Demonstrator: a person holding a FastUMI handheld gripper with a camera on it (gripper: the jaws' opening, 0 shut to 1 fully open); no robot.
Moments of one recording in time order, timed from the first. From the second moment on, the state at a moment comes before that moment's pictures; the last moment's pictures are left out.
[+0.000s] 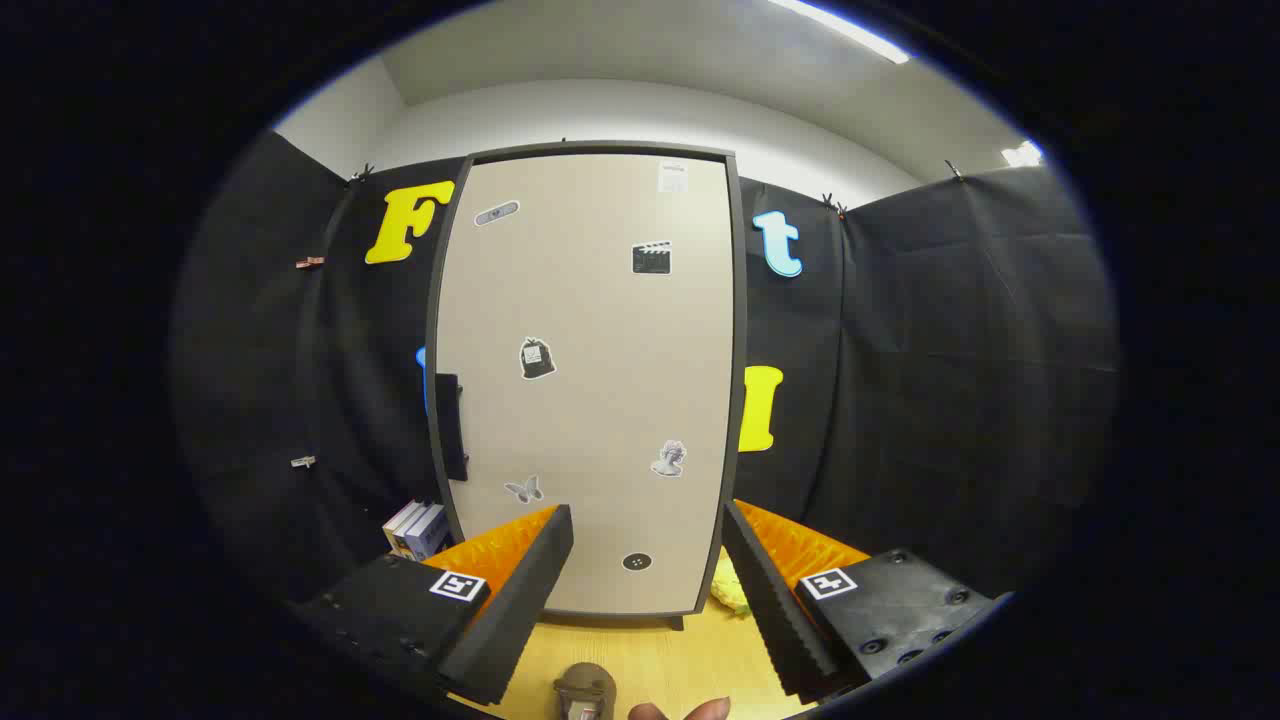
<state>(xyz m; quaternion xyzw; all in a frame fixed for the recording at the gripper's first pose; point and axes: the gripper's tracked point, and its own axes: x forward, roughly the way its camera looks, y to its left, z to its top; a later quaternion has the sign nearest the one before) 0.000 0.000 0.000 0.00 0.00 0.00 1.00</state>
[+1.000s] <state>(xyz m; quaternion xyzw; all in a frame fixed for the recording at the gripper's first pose) 0.027 0.014 -0.008 0.02 0.02 0.01 1.00</state>
